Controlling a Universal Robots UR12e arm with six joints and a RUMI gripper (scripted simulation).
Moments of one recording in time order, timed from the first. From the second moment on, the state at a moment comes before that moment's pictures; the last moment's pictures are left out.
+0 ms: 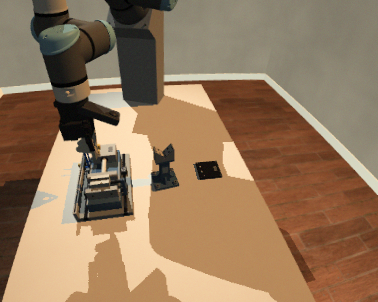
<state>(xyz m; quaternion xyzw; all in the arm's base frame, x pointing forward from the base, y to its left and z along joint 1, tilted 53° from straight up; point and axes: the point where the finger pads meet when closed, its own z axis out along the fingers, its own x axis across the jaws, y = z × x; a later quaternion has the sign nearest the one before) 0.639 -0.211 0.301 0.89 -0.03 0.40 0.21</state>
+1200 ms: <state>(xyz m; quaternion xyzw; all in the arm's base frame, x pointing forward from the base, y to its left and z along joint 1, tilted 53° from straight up) 0.638 -0.212 0.301 0.90 0.01 0.39 0.22</state>
